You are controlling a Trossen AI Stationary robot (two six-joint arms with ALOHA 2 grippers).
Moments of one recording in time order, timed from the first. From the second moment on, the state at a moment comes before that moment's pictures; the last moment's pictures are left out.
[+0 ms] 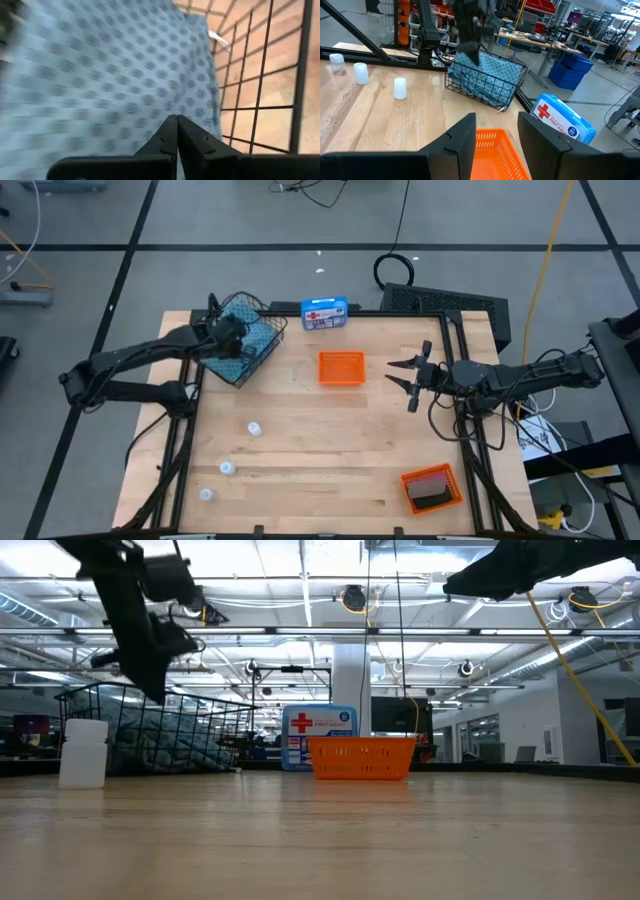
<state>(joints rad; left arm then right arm) 0.55 1.07 0.76 -0.77 -0.27 -0.56 0.14 0.67 0.50 0.04 0.43 -0.15</state>
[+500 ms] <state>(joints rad) 0.62 1.11 0.71 -0.98 -0.38 -0.63 0.14 0.67 0.47 0.08 0.46 -0.17</state>
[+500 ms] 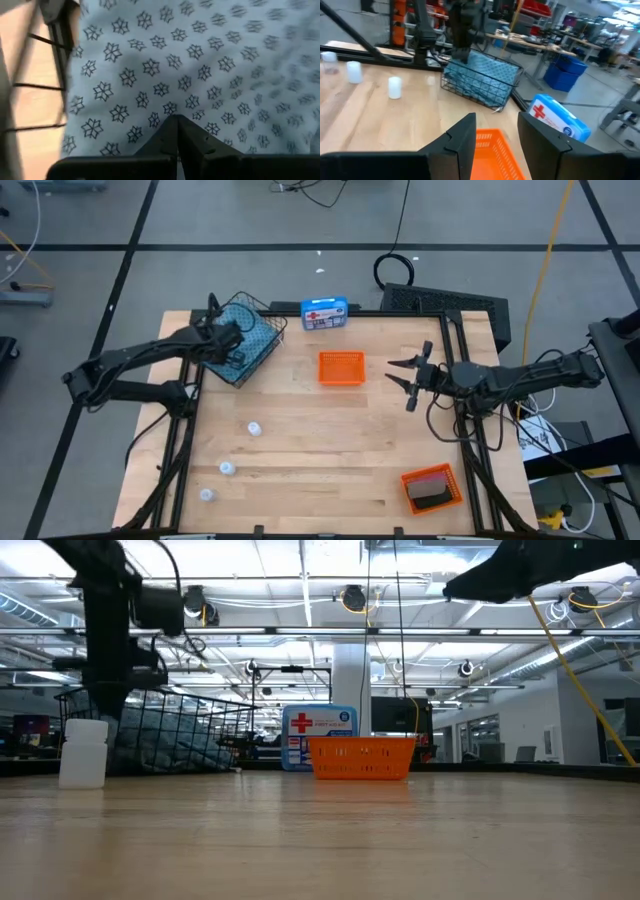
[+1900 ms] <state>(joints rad) -0.34 0.73 0.85 -0.96 -0.49 -0.91 0.14 0.67 0.41 0.20 0.55 -0.21</state>
